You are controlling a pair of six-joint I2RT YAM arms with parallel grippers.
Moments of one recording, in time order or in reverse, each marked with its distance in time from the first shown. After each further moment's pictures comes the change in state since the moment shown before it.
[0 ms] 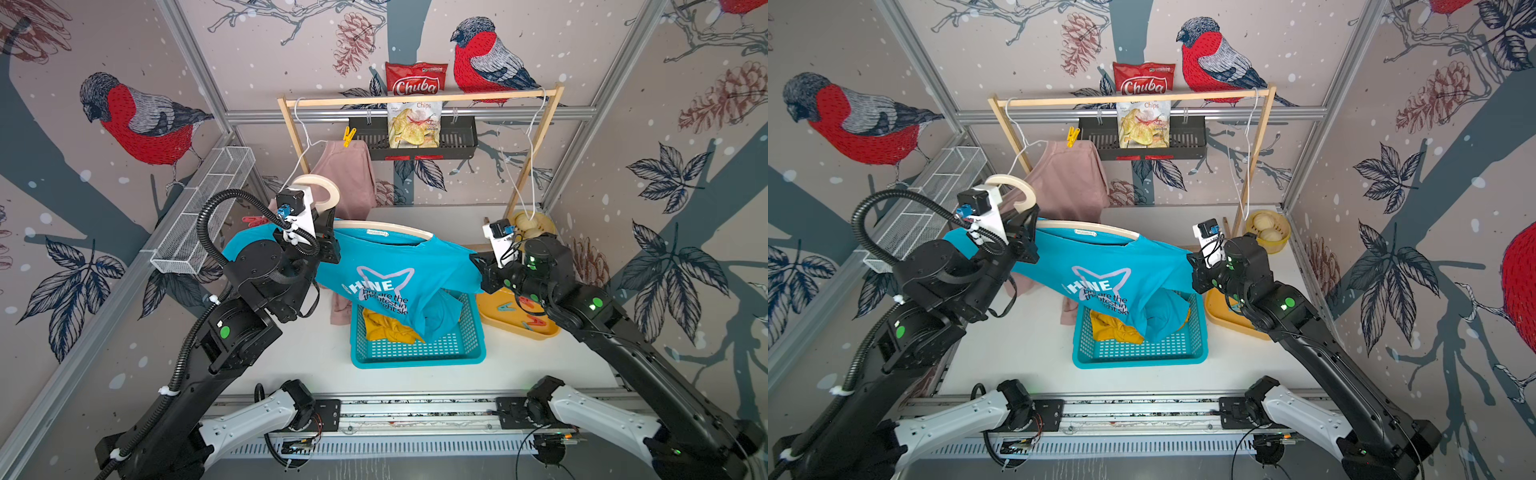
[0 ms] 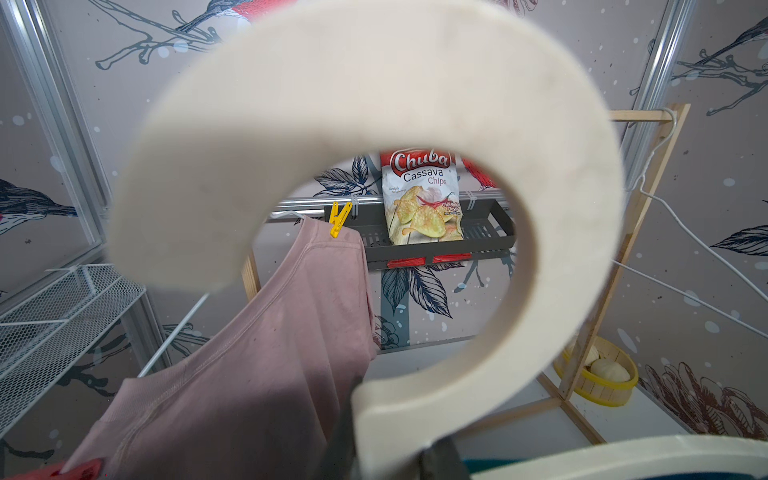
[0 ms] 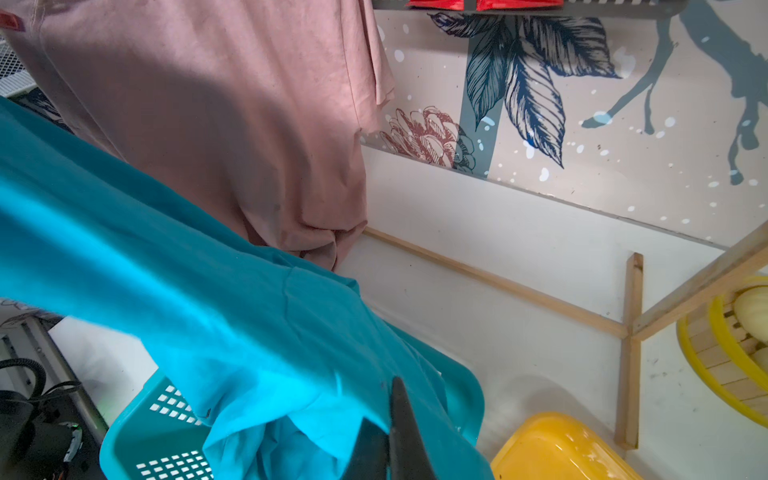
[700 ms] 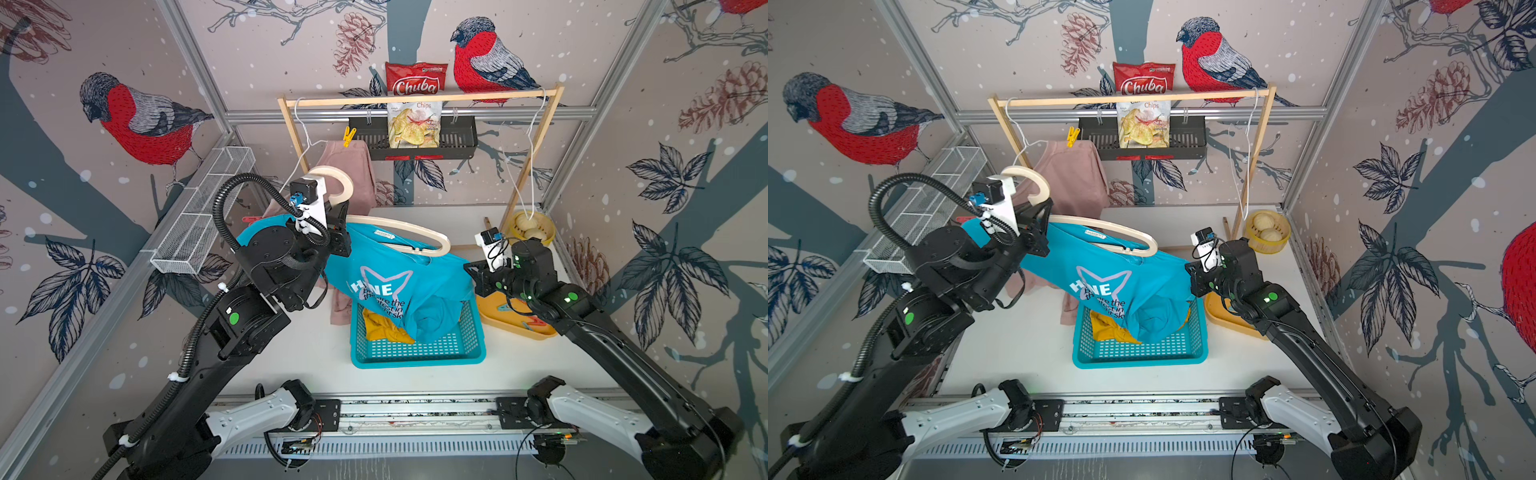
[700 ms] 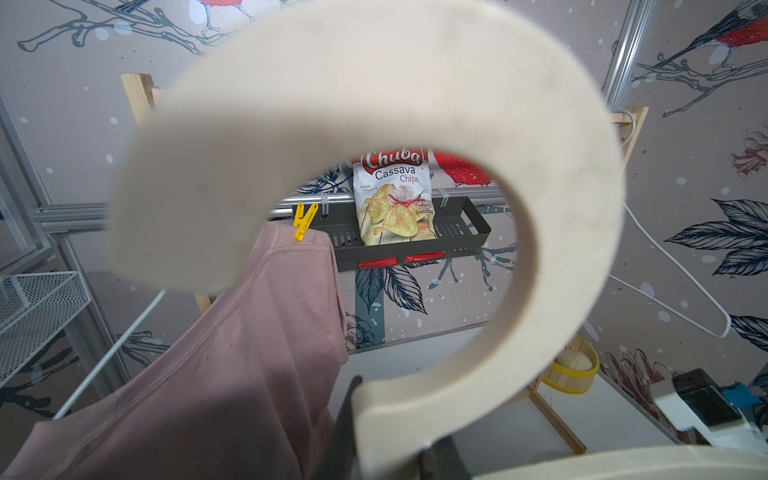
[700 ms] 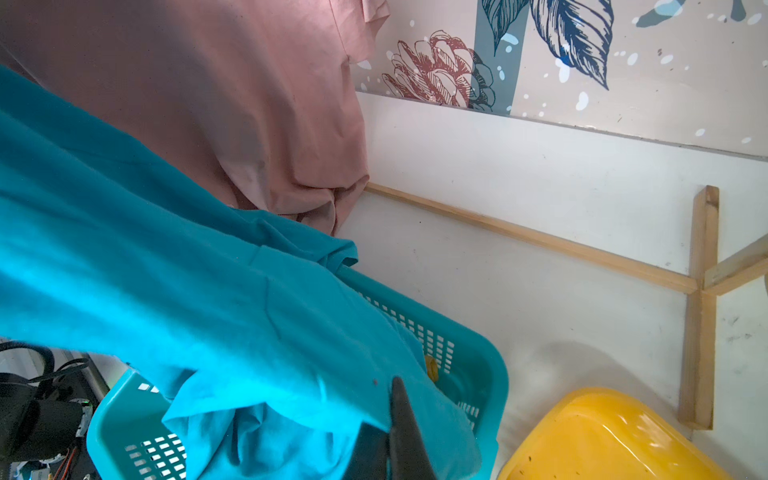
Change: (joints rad) left arm 0.000 0.090 0.079 -0.024 0.080 -0.035; right arm -0.104 0.048 -0.145 0.086 -0.137 0.027
